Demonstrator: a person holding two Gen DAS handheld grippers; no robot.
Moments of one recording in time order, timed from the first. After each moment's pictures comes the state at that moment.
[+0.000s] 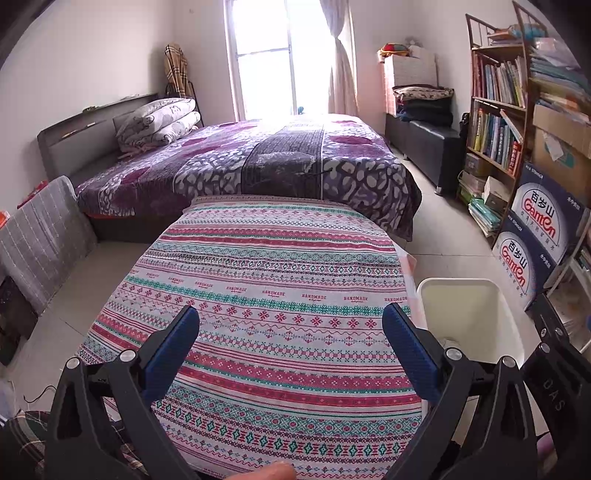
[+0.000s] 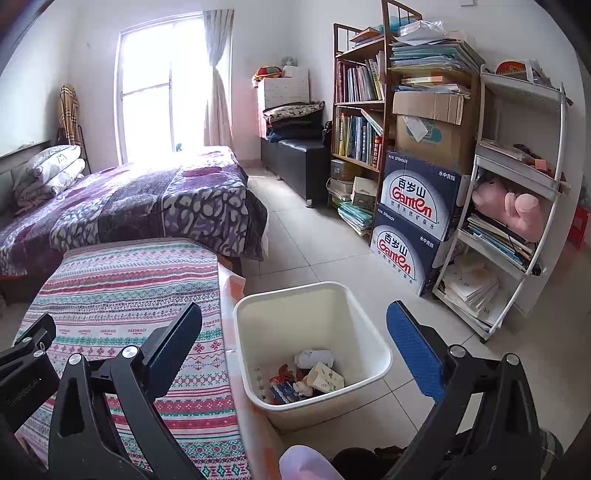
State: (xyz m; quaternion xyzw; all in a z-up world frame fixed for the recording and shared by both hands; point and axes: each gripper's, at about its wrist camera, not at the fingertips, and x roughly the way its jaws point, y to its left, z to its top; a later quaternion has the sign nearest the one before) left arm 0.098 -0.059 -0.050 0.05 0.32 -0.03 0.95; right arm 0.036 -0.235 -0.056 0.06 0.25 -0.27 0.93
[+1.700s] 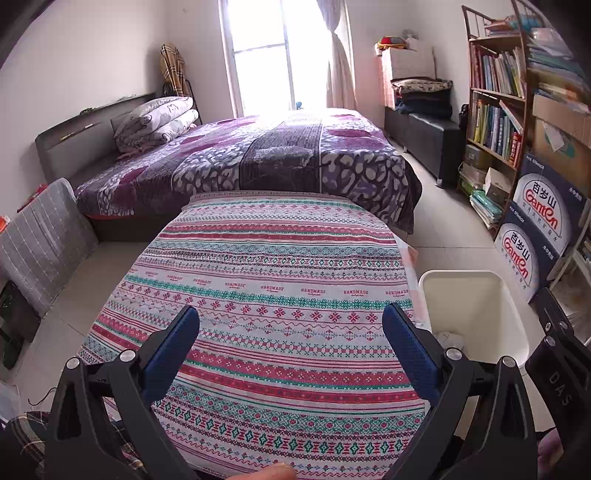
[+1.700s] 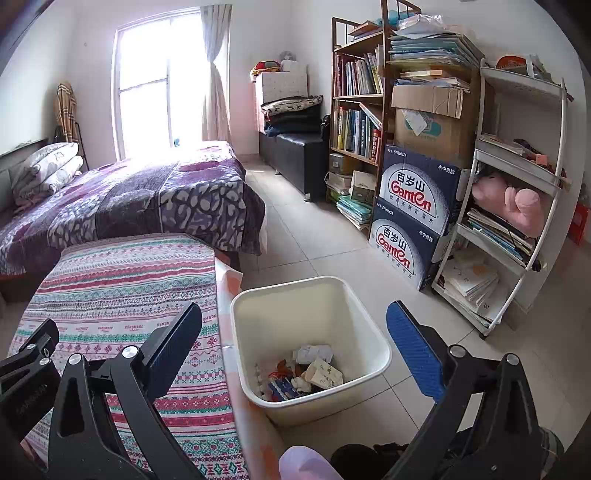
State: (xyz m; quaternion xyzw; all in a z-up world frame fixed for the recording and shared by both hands) left arm 0.099 -0.060 -0.060 0.06 0.33 -0.03 0.94; right arm 0.035 -0.240 -0.064 0.06 0.26 -0.27 0.93
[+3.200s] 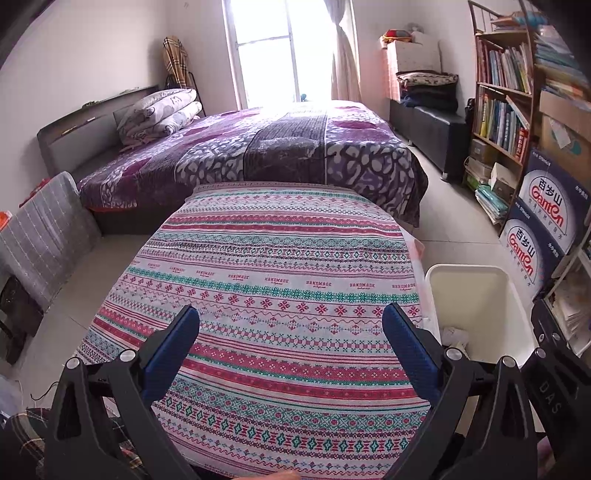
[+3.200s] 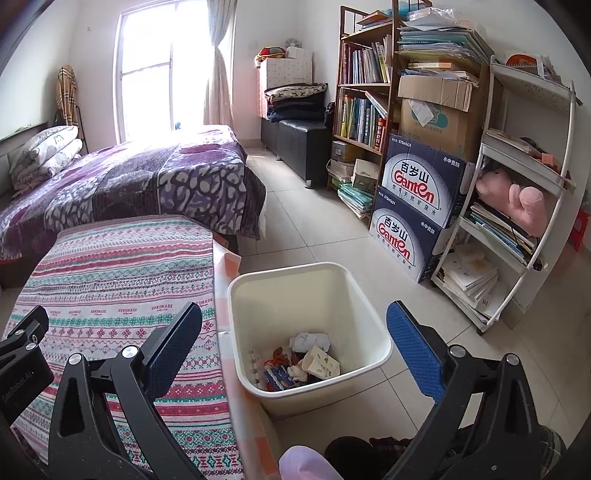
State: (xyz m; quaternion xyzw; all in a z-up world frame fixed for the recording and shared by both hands) left arm 0.105 -0.054 -0.066 0.06 0.34 -0.02 0.94; right arm 0.041 -0.242 -0.076 0.06 0.28 -0.26 0.92
